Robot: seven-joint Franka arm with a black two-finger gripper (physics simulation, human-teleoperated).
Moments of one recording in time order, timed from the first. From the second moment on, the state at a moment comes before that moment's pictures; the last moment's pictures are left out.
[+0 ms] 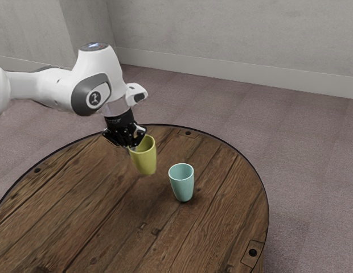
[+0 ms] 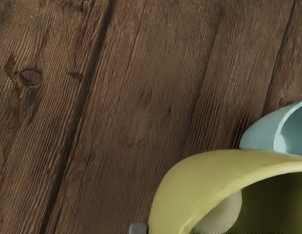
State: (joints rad) arm -0.06 0.02 -0.02 -2.03 -0.02 2.17 -0.39
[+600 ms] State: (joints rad) arm -0.09 0.10 -0.13 -1.86 -0.05 2.06 -0.56
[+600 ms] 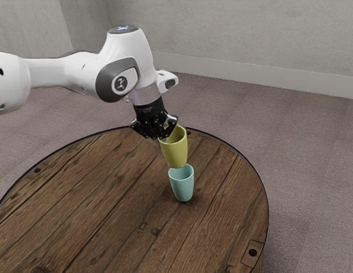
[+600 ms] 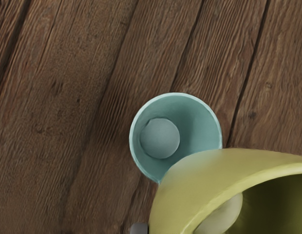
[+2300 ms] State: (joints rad) arm -0.07 0.30 -0.12 -1.75 -0.07 2.05 -0.66
